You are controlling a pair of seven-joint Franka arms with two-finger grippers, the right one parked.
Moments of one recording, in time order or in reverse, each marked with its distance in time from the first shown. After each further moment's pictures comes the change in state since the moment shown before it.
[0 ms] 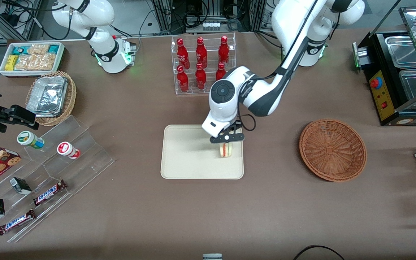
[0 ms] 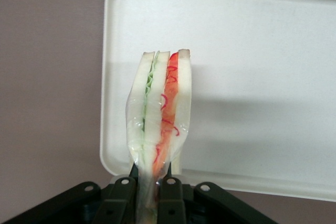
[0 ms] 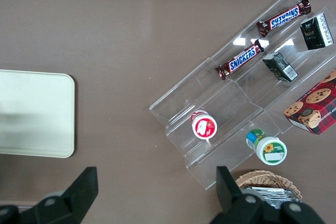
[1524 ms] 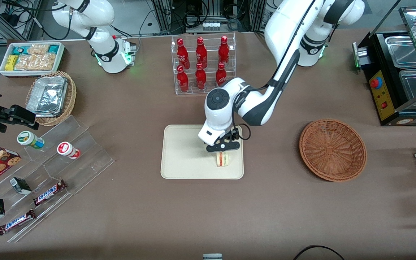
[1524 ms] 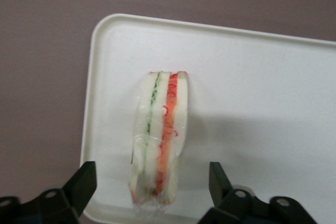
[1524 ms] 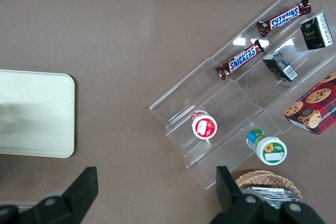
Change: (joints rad) arm -0.001 0.053 0.015 0.070 0.076 0.041 -0.093
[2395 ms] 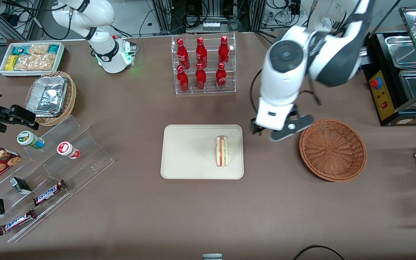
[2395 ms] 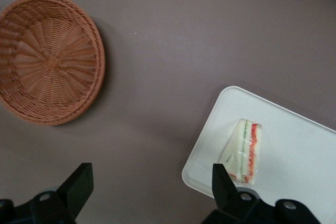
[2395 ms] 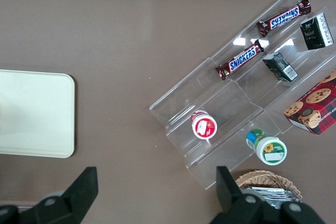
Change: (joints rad) arm 0.205 -0.379 0.018 0.010 -0.006 -0.429 0.001
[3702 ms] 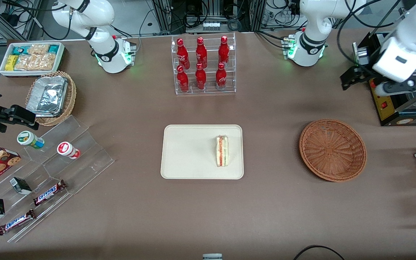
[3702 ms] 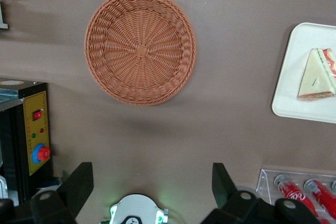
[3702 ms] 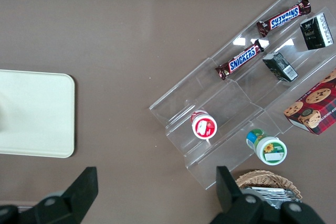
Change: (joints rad) arm 0.393 -0.392 0.030 -0.189 -0.130 -0.269 0.744
